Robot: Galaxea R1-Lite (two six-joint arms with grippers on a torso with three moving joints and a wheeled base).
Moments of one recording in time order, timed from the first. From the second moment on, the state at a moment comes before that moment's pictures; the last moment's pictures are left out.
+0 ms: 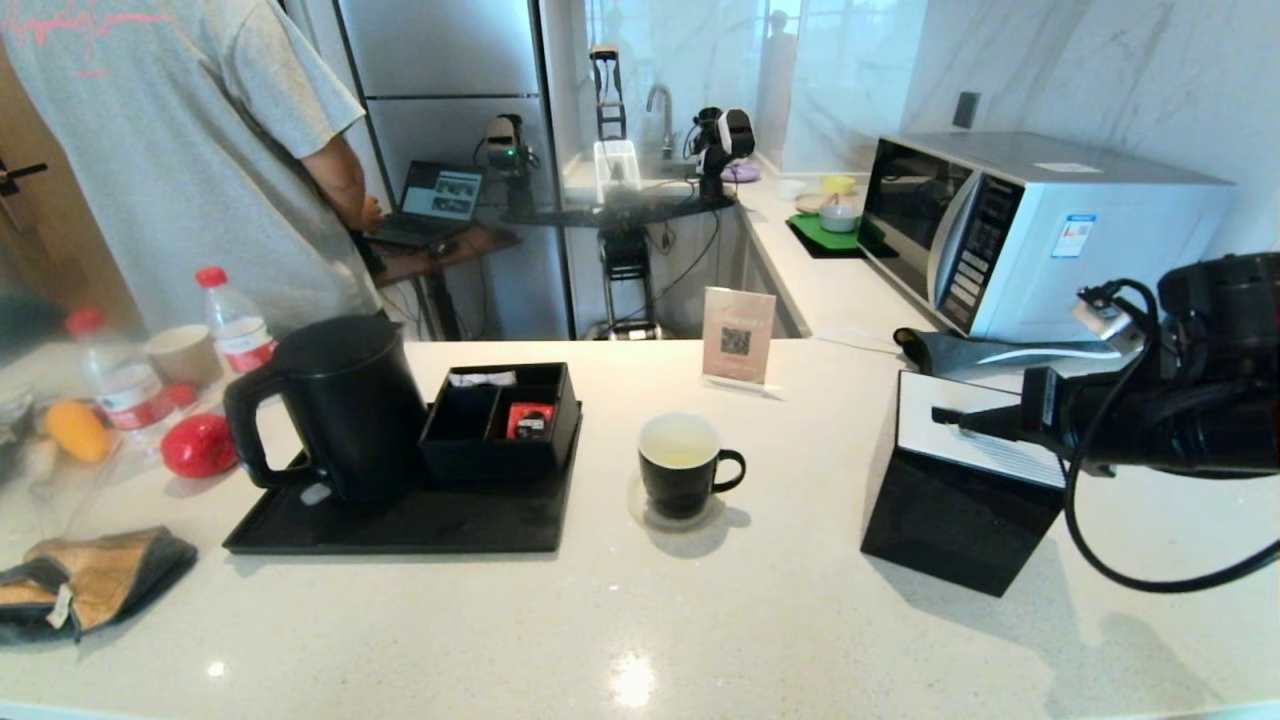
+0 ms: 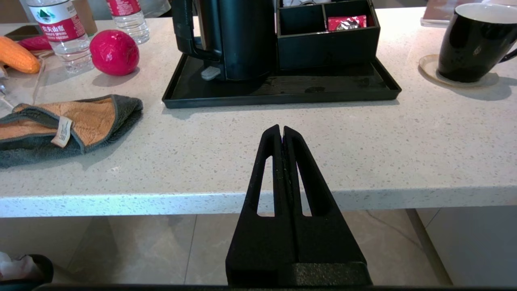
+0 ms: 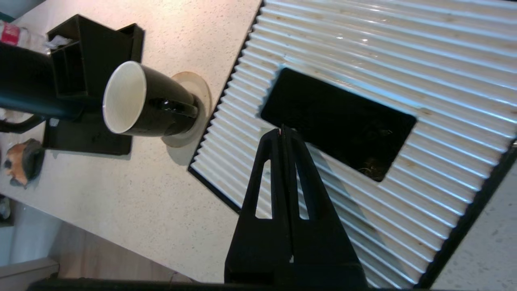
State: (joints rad) left arm 0.00 0.00 0.00 0.01 0.00 0.02; right arm 0.03 1.63 -0.94 -0.08 0.41 0.38
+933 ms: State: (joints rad) left arm 0.00 0.00 0.00 0.01 0.00 0.02; right arm 0.03 1.66 -0.94 -0.19 0.37 0.44
